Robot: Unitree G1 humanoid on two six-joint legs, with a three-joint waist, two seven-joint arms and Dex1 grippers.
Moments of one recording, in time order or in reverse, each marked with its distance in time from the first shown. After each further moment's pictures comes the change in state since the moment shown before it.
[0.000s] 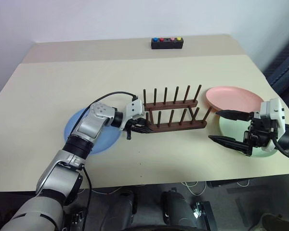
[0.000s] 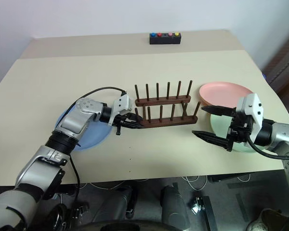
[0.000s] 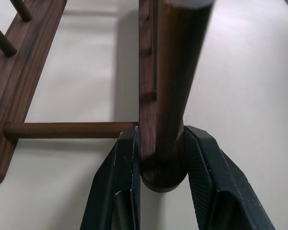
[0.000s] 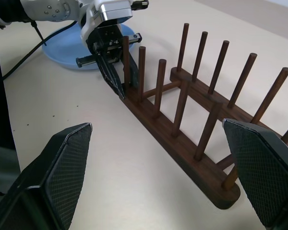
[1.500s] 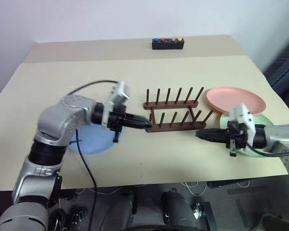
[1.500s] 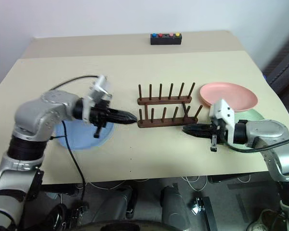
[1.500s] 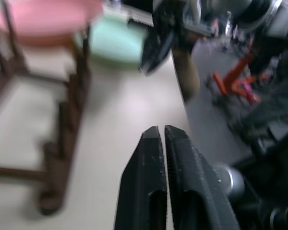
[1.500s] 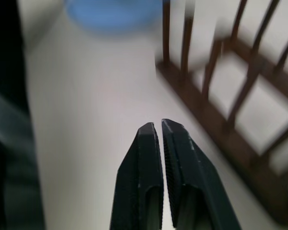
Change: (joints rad) left arm 0.101 0.166 0.093 -0.584 -0.391 0.664 0.016; right arm -0.118 -0.038 0.332 0.135 -0.197 -0.048 0.032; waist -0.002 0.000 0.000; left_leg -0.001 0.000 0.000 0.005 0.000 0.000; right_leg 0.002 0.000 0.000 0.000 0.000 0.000
